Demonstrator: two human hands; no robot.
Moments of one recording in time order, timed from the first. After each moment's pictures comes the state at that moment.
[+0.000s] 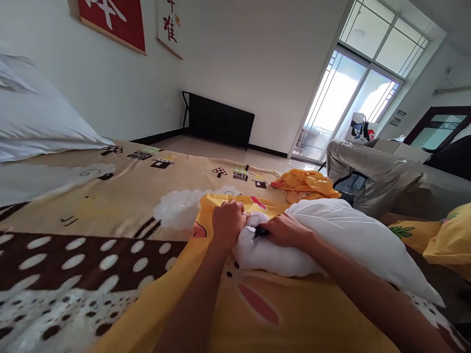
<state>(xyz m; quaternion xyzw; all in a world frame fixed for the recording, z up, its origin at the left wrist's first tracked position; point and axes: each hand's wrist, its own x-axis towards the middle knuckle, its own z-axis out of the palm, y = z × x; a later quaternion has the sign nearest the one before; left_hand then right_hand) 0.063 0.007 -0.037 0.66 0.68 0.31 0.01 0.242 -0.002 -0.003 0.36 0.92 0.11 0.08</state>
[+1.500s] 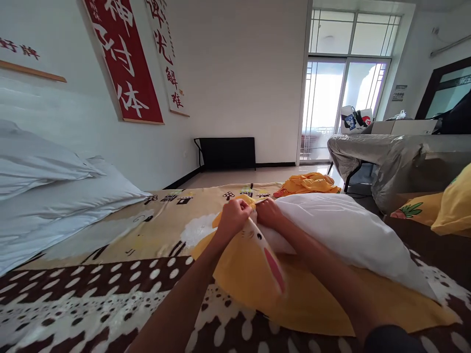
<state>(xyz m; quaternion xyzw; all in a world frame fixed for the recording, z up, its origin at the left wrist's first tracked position) 0.123 -0.061 0.062 0.64 0.65 0.39 0.14 0.242 0.021 0.016 0.38 0.90 0.17 -0.11</state>
